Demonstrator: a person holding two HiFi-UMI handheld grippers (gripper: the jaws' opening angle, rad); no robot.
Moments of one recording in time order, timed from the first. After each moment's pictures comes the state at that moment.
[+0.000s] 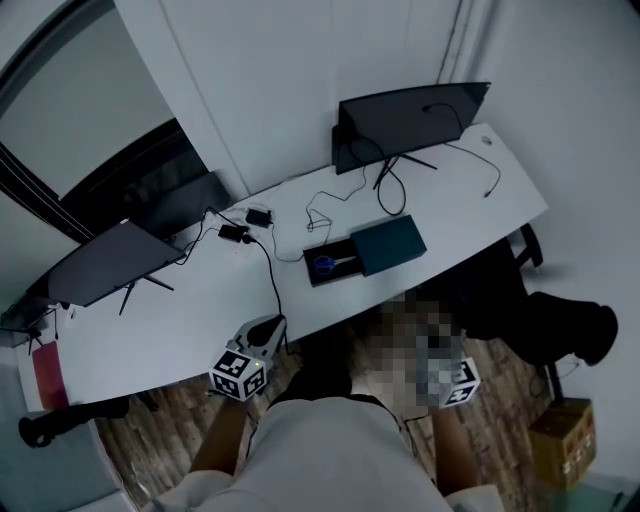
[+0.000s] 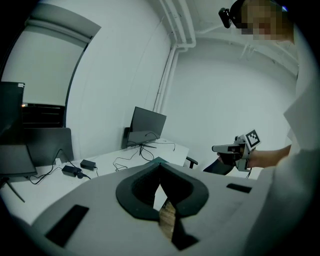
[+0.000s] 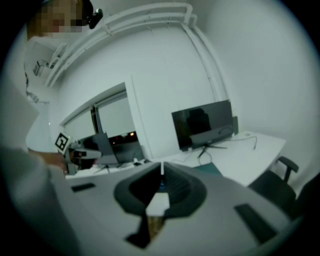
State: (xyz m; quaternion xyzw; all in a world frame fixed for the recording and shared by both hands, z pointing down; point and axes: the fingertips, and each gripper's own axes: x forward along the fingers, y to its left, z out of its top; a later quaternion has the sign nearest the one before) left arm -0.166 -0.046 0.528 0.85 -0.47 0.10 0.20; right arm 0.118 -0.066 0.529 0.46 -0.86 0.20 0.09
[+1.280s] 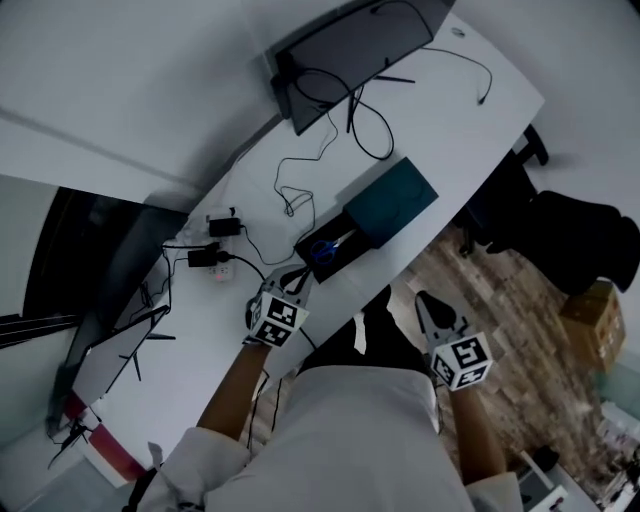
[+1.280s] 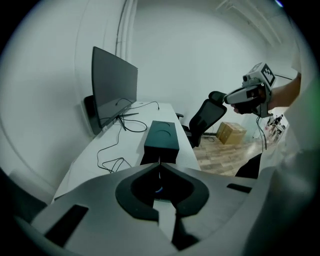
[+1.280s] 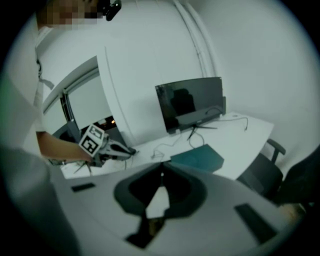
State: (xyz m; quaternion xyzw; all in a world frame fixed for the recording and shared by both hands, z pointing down) left arm -0.140 -0.237 0.701 0.89 -0.24 0.36 0.13; right arm 0.059 -0.146 0.601 0.53 -0.78 0.28 0.18
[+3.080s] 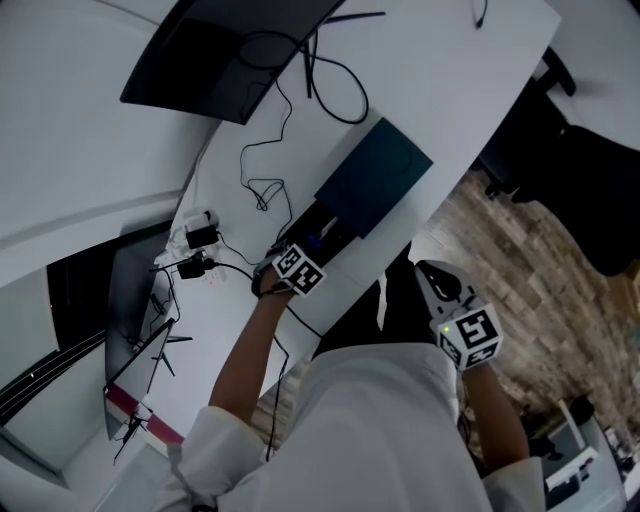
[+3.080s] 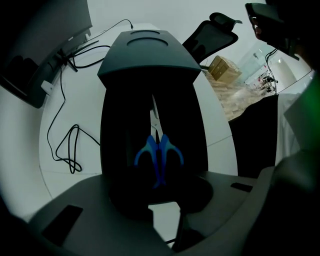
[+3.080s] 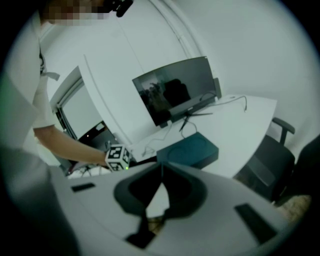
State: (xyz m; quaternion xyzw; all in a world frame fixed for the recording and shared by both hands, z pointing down) left arm -0.119 -0.241 0.886 0.70 -0.07 0.70 0.14; right arm 0.123 -0.194 0.676 0.50 -0.78 0.35 0.15
